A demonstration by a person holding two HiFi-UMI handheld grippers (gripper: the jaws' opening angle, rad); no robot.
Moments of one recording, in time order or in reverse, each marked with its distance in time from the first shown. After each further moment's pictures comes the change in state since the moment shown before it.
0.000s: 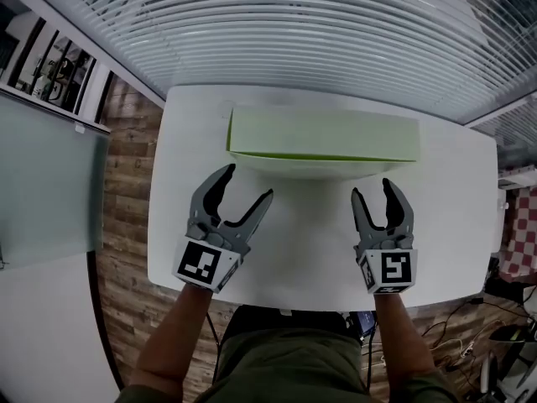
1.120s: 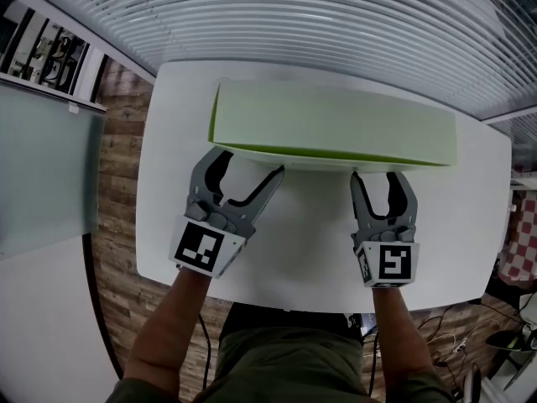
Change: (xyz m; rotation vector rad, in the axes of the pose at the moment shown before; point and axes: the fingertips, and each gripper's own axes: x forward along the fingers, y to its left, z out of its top) left arm 0.039 0.003 -0.012 0.023 -0.013 -0.017; right arm 0.031 0.003 -0.014 -0.026 -0.013 0.020
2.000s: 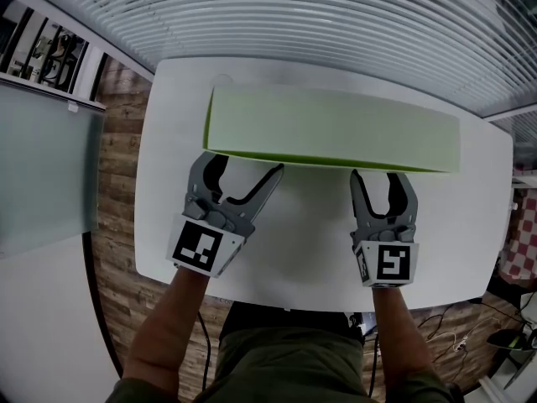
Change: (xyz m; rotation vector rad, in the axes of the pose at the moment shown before) left arm 0.000 0.000 -0.002 0.001 -0.004 0.001; right arm 0.000 0.002 -0.002 -0.015 -0.006 -0.012
